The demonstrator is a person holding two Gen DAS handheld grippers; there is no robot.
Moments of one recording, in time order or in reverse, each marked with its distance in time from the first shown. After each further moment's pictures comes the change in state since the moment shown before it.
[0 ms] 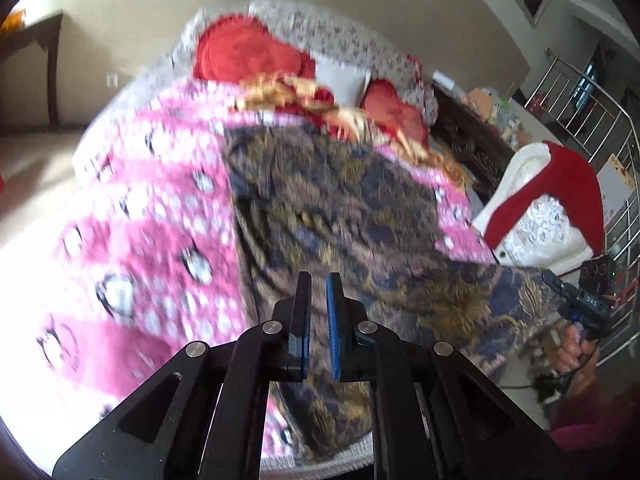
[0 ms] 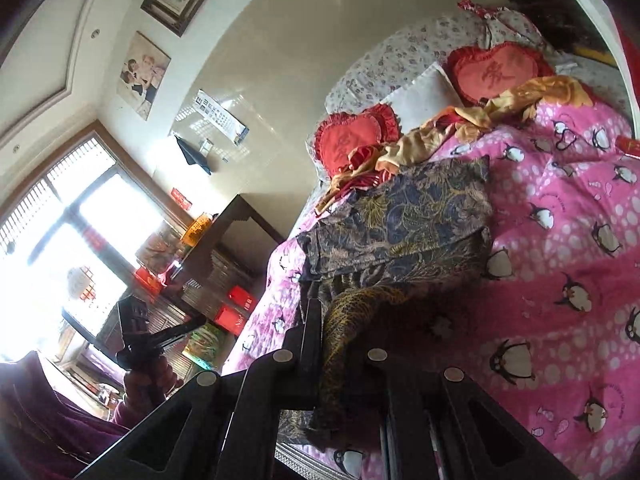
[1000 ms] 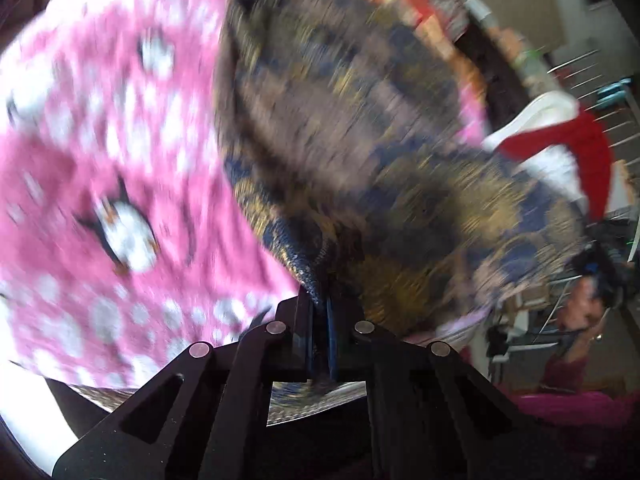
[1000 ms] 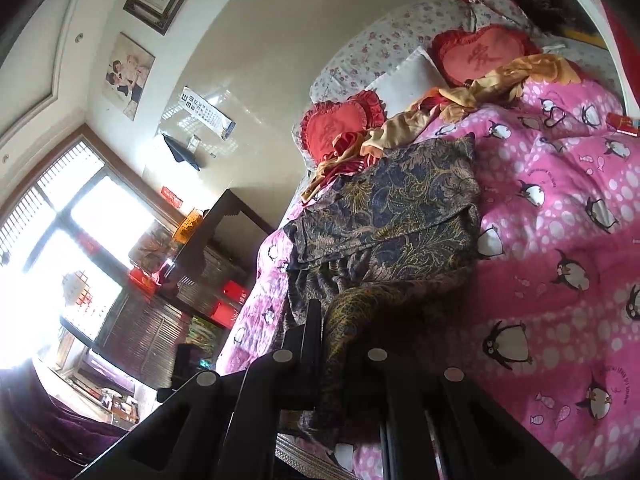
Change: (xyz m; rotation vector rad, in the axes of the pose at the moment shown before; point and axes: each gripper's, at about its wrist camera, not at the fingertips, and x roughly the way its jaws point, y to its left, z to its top) left arm 0.072 0.012 -0.072 -0.159 0.303 -0.110; right arm 0.005 -0.014 -0.008 0.037 0.023 -0.017
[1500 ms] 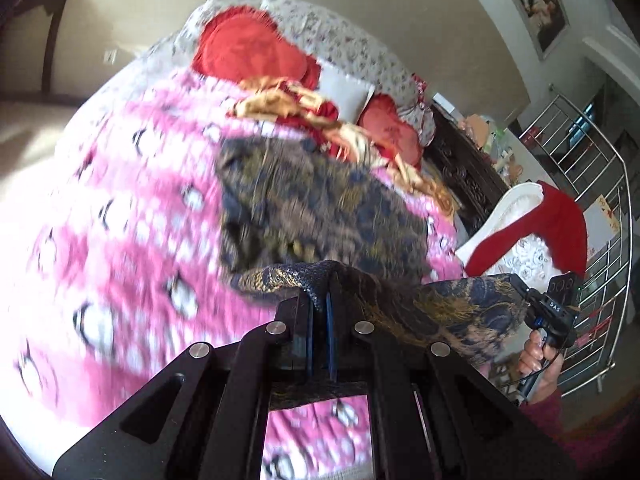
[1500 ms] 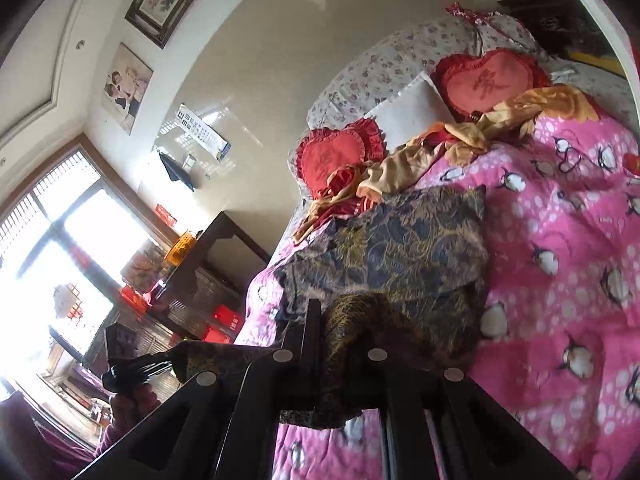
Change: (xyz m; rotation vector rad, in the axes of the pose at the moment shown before) left arm -0.100 -0.013 0.109 0.087 -0.362 -0.001; right arm 0.041 -0.011 0.071 -0.015 -0.076 -0.022
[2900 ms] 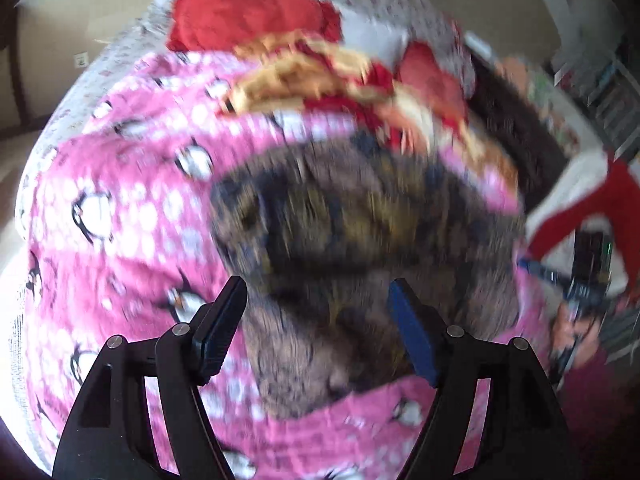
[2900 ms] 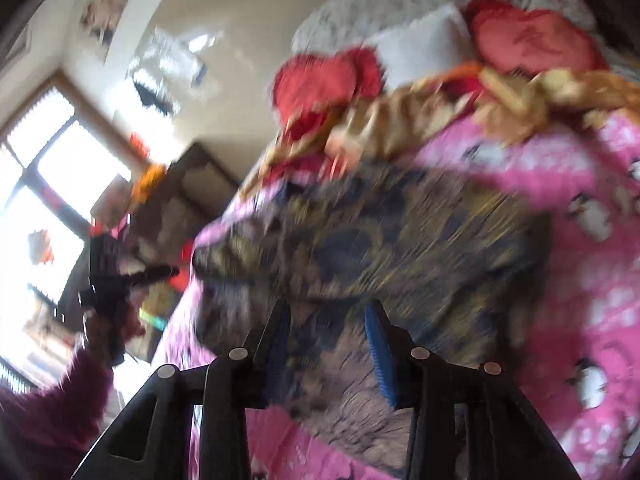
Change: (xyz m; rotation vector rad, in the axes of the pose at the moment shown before) left arm 0.180 0.047 0.098 0.156 0.275 0.151; right arm 0.201 -0.062 0.062 -0.117 0.358 -0.054
